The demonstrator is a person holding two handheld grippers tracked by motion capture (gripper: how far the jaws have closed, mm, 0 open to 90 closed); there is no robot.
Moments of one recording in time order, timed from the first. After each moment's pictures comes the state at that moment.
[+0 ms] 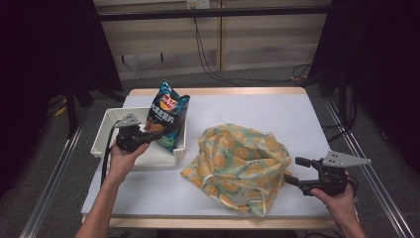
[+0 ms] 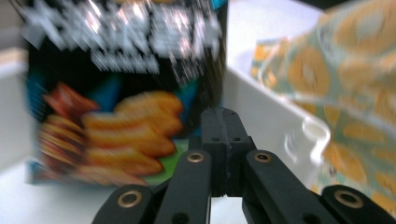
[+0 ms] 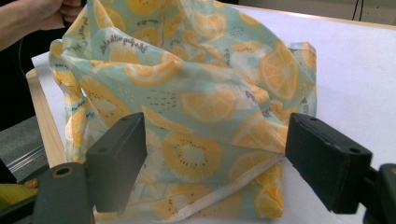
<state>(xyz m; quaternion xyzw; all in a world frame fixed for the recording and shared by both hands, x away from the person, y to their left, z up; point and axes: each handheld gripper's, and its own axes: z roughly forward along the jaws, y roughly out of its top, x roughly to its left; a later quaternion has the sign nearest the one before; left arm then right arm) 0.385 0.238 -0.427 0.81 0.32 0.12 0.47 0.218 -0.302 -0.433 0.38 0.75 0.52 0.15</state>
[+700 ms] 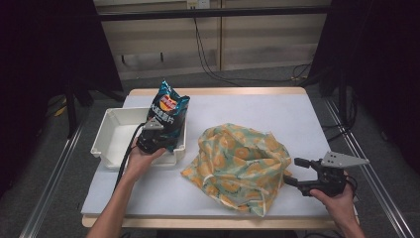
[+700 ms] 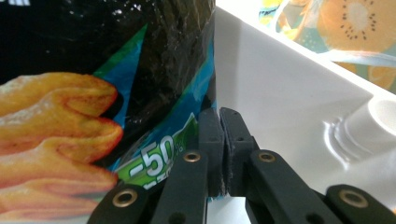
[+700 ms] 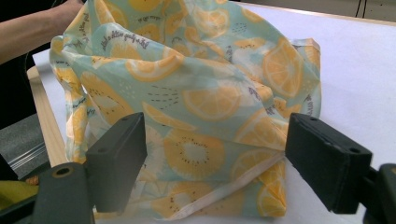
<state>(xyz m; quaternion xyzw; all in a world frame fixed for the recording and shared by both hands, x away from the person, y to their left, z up) 0.407 0.199 -0.459 0.85 0.31 0.10 0.41 0.218 -0.301 -0.435 0.38 0.75 0.52 0.14</state>
